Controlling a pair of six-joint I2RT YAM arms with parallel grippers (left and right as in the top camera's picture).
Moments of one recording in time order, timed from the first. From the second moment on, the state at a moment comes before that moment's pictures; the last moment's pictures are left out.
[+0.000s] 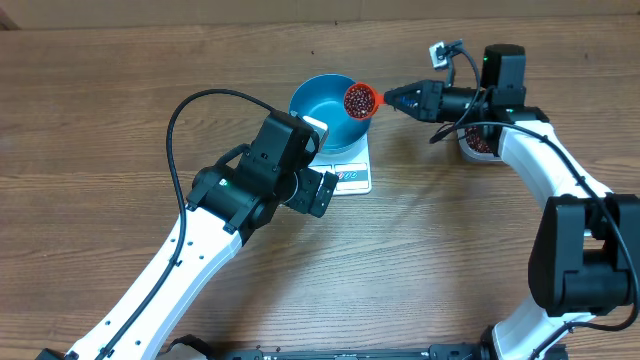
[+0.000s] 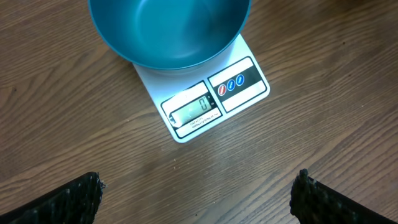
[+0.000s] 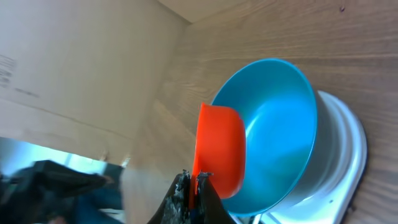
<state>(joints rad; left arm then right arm) -0.55 1.38 1.24 -0.85 -0.04 -0.10 0.04 1.86 1.26 -0.08 -1.09 0.34</state>
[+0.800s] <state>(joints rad) -0.55 1.38 1.24 -0.85 -0.04 -0.10 0.15 1.86 1.26 -0.08 -0.89 -0.36</state>
